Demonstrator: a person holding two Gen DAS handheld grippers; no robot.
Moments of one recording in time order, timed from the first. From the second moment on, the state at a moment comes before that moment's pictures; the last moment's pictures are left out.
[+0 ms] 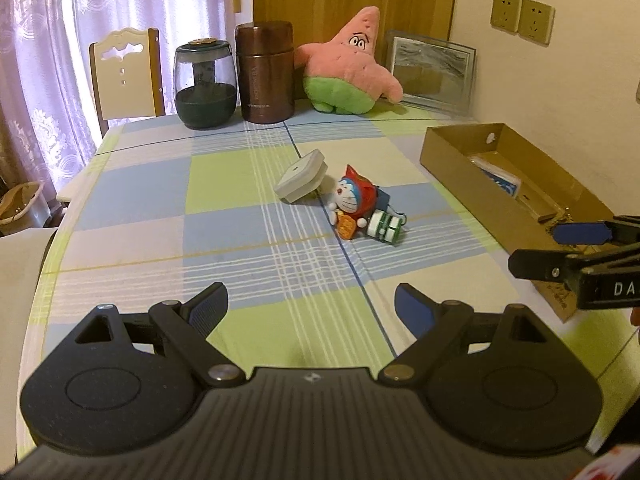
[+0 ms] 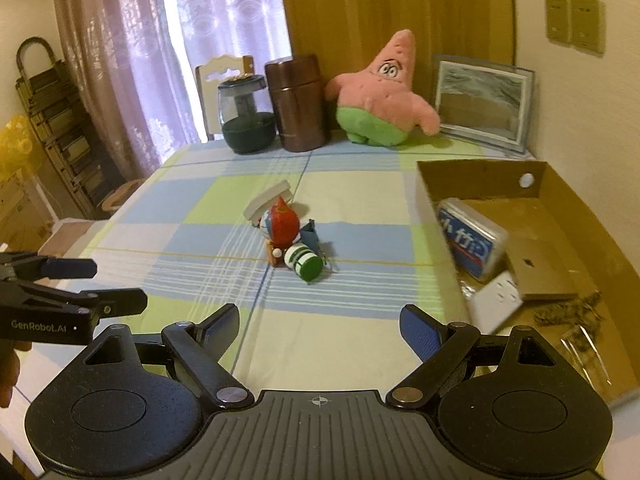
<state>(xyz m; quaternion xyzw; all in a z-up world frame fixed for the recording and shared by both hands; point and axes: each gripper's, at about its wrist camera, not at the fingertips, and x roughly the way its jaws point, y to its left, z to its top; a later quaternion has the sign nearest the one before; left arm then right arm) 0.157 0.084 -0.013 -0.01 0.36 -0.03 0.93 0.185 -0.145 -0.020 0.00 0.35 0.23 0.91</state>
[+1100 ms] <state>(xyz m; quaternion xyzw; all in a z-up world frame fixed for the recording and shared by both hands) 0.256 0.119 -0.080 0.00 0.38 -0.04 0.93 0.298 -0.076 -0.101 -0.01 0.38 0.27 0.88</state>
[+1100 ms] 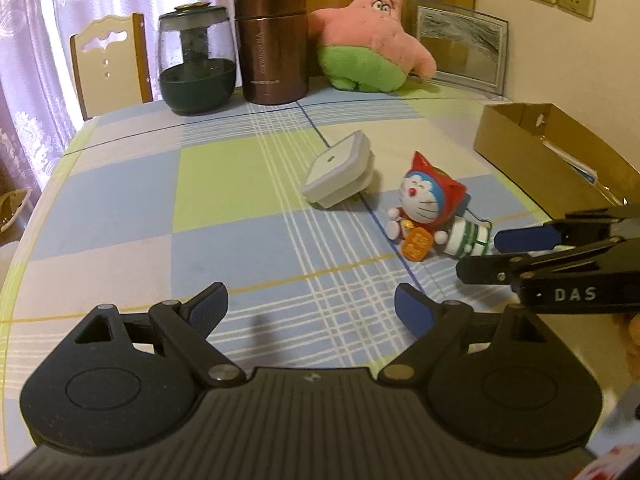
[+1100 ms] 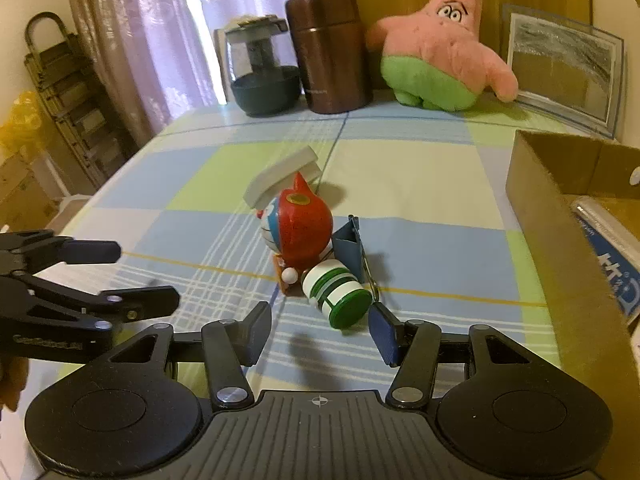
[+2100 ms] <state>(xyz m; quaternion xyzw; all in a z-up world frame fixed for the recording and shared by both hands) 0.267 0.106 -0.087 0.00 0.37 -0.08 0.92 0.297 -0.081 -0.091 -0.03 0.36 0.22 0.91</state>
